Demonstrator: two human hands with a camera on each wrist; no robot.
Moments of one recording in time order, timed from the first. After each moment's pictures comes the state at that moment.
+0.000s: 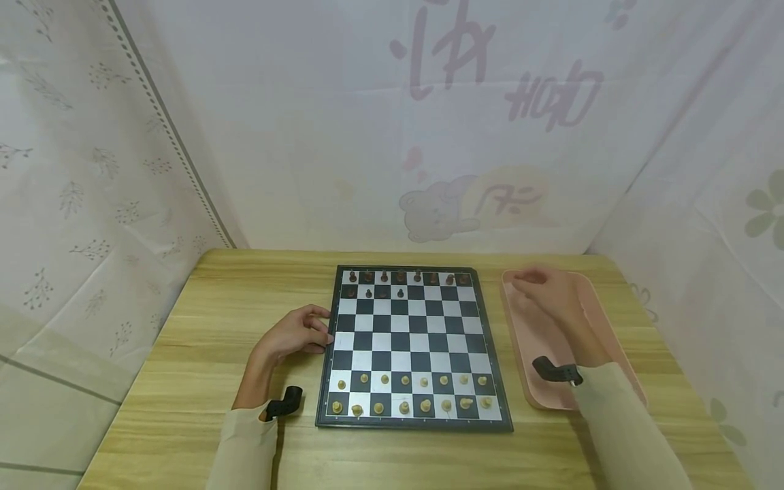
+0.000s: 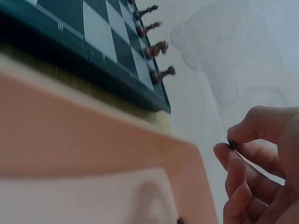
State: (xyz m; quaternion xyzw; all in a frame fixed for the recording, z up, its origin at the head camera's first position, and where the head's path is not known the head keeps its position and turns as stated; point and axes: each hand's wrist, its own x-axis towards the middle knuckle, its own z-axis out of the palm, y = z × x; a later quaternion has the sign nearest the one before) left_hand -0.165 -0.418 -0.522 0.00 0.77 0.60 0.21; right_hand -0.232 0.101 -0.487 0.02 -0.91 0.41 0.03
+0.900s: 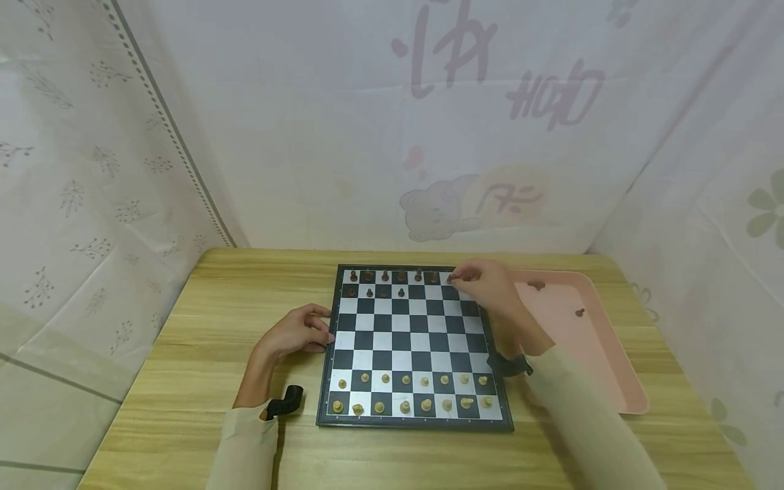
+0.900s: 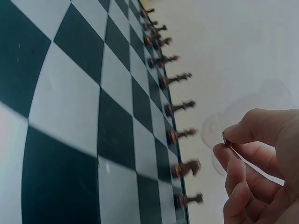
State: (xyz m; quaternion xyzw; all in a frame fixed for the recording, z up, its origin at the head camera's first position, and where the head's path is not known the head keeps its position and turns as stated) left_hand -0.165 -0.419 -0.522 0.00 0.77 0.61 0.21; right_hand -0.245 -0.005 -0.477 0.11 -0.92 0.38 0.01
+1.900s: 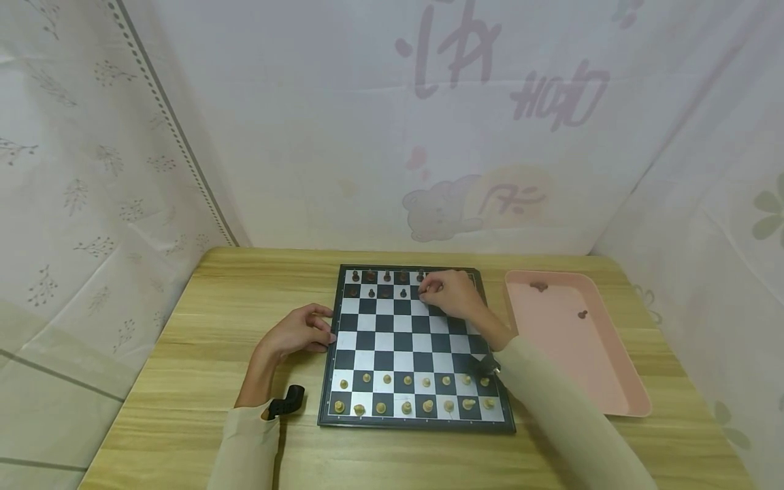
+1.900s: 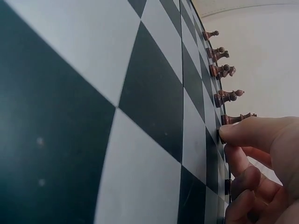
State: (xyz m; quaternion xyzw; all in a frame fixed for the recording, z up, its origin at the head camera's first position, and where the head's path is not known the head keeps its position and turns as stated) left_hand -0.164 -0.419 -0.521 0.01 0.77 0.61 0.21; right_hand -0.257 -0.062 -0.506 0.18 -0.93 0.32 -0.03
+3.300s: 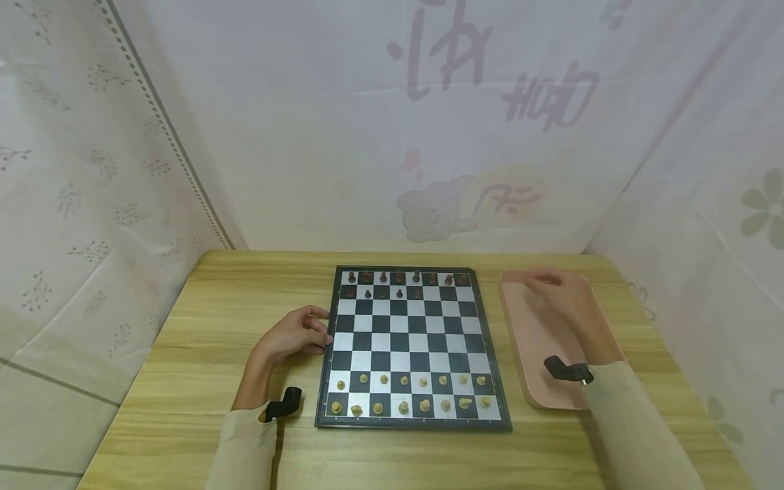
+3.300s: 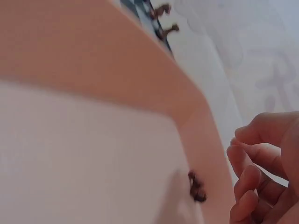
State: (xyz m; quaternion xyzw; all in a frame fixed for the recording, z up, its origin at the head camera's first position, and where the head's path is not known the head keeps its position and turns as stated) left_hand -0.164 -0.419 -0.520 0.00 0.77 0.60 0.21; right_hand -0.234 0.144 -0.502 -0.01 -0.94 0.34 0.02
